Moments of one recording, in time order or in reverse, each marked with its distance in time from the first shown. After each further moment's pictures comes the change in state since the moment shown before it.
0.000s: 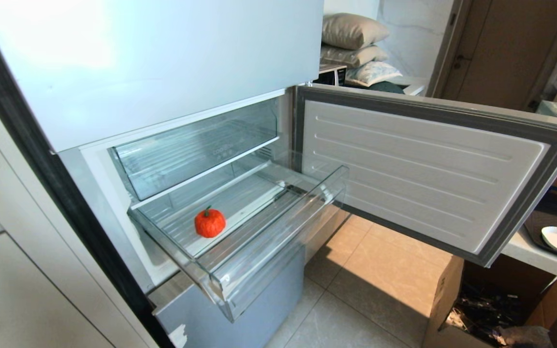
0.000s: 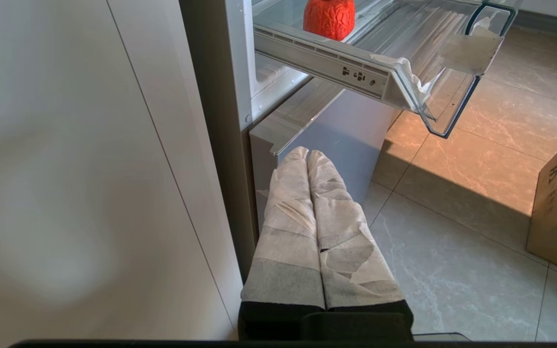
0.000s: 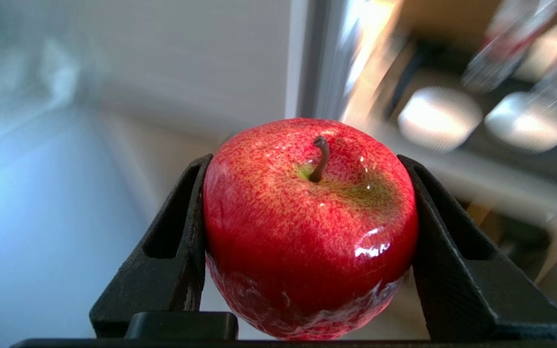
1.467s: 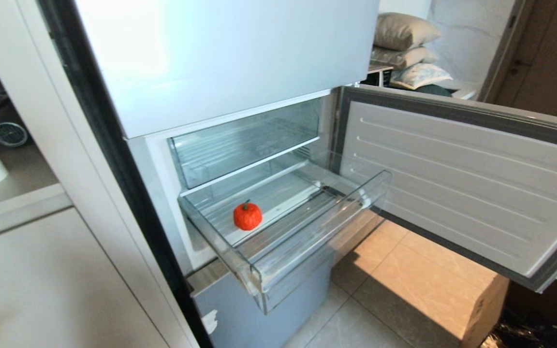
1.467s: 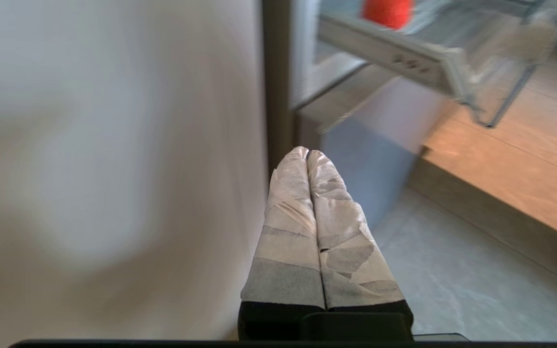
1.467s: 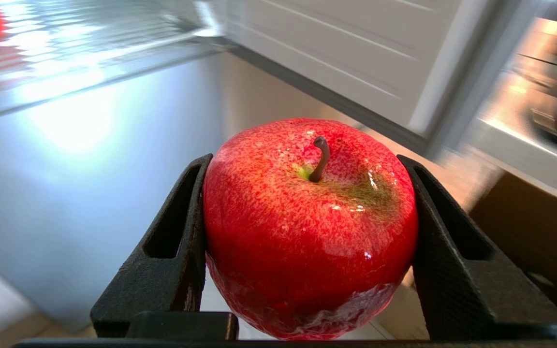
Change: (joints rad) left arm 0.000 0.000 0.000 0.000 0.000 0.000; right arm 0.141 -0.535 0.172 0.254 0.049 -0.017
